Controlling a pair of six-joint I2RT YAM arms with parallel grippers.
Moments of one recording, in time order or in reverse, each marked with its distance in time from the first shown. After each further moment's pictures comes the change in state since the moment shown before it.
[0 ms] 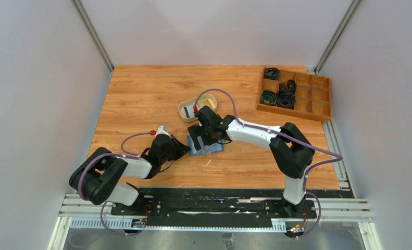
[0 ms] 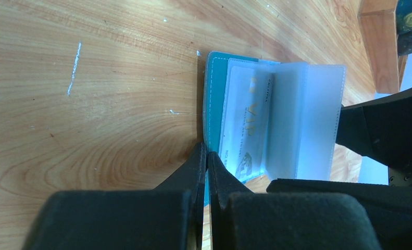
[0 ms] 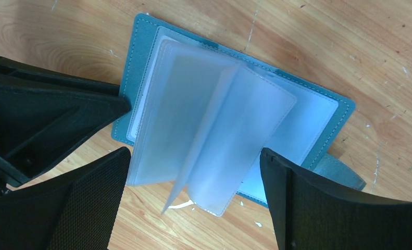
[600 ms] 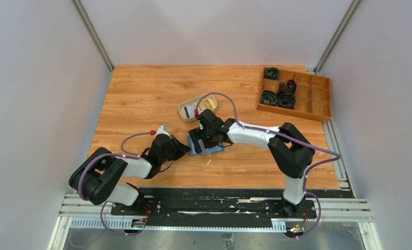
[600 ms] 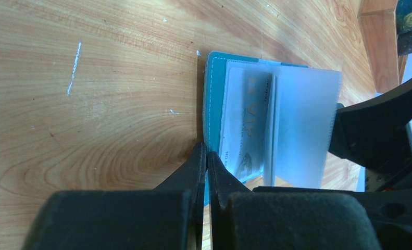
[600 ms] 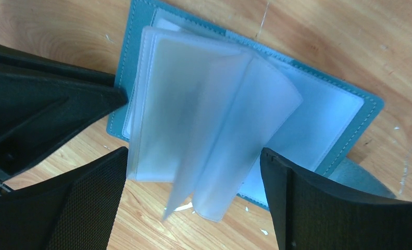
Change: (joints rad) left arm 0.000 -0.002 0.000 0.000 0.000 0.000; right arm -0.002 0.000 -0.048 0.055 -0.038 -0.001
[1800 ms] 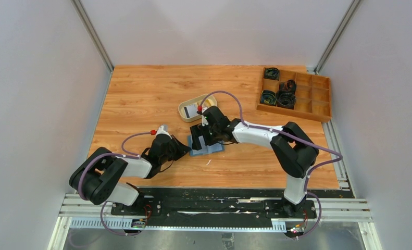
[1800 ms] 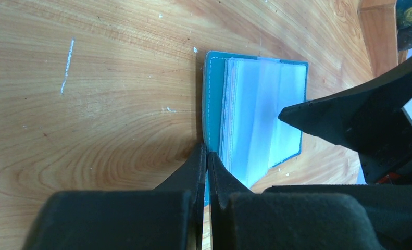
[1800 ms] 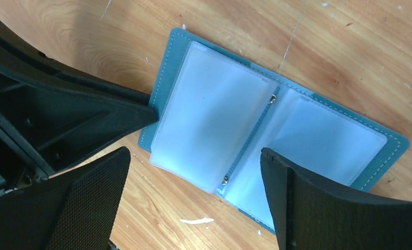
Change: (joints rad) left arm 0.000 0.002 0.002 -0.002 0.016 0.004; right arm -0.073 -0.026 -0.118 0.233 -0.239 0.019
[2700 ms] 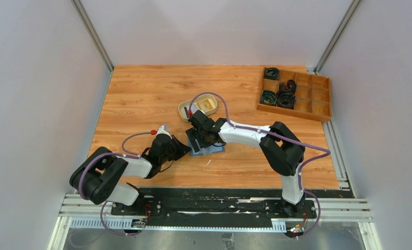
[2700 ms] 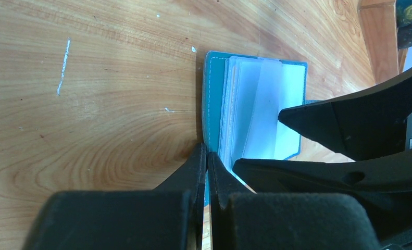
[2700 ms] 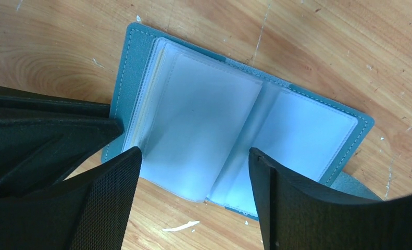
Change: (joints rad) left arm 0.000 0.006 0.003 0.003 0.006 0.003; right arm 0.121 0.113 0.212 -0.294 0.359 -0.017
